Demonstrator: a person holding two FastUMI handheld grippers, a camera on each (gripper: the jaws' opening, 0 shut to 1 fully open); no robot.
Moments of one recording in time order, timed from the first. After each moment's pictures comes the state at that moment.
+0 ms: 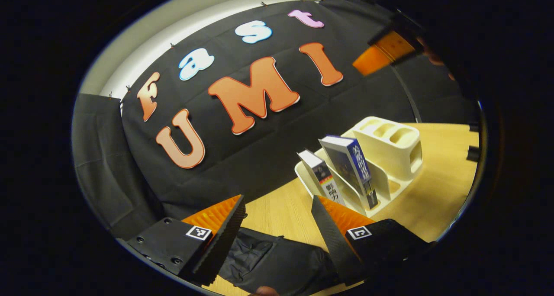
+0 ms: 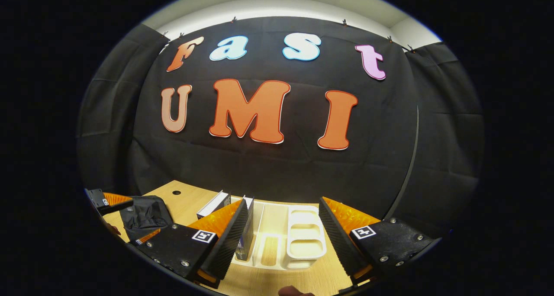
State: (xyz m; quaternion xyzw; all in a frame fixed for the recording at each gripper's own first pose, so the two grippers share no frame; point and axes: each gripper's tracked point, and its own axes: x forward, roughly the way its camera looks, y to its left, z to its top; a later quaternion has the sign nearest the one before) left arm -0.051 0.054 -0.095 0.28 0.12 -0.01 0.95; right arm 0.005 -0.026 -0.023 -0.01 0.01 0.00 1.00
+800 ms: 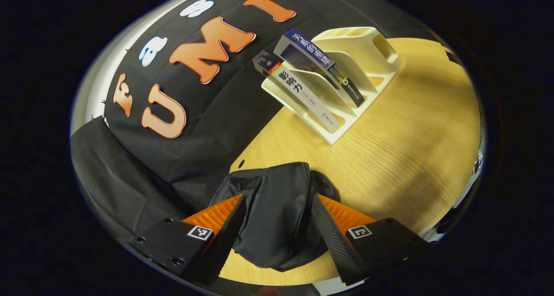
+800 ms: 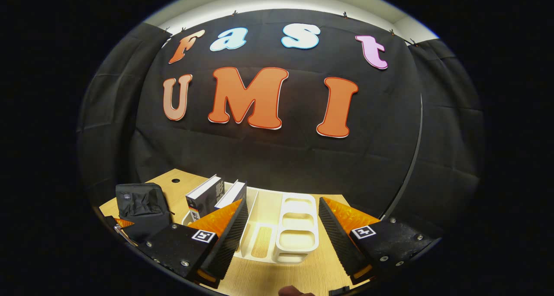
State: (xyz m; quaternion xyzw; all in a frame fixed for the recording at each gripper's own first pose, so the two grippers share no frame) left arm -0.116 0.107 -0.205 0.40 0.28 0.03 0.87; right arm 0.007 -0.048 -0.055 -0.02 0.04 0.02 1.00
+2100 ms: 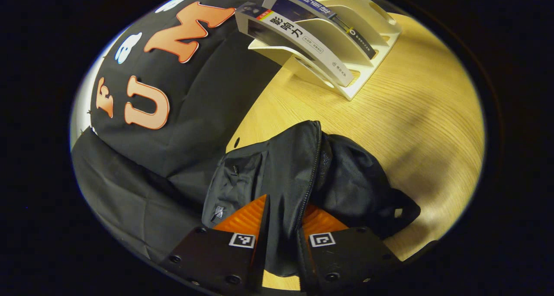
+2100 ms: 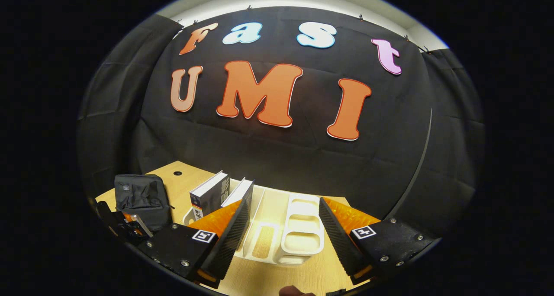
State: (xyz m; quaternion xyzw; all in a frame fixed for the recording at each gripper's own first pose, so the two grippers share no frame) left arm -0.078 0.163 -0.248 0.41 0.36 0.01 0.84; right arm 0.021 -0.020 -0.054 -0.06 0.05 0.03 1.00
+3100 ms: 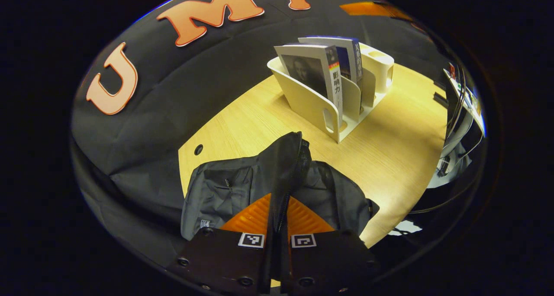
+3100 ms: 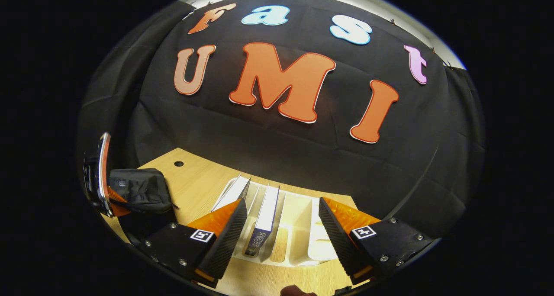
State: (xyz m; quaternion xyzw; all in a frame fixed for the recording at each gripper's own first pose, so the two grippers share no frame) left arm -0.047 0.193 -0.140 0.24 0.43 -0.18 0.85; right arm 0.062 0.062 -0.045 -0.10 0.12 0.03 0.99
